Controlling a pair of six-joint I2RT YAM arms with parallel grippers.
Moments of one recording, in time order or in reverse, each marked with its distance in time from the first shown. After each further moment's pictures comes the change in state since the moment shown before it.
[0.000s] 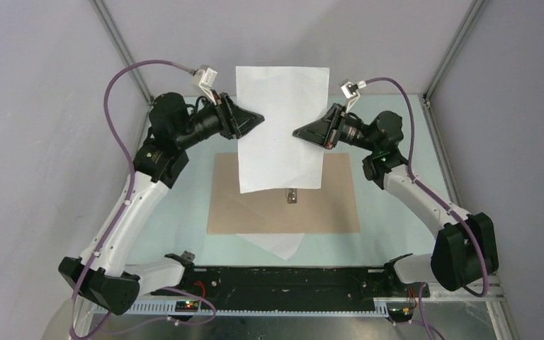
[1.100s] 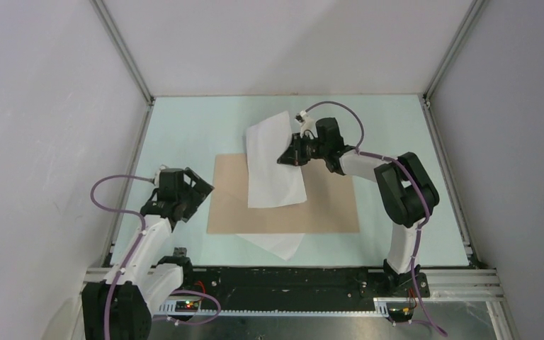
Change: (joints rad) left arm 0.347 -0.251 -0.825 -0.223 -0.565 -0.422; right arm 0.095 0.555 0.158 -0.444 0.255 -0.523
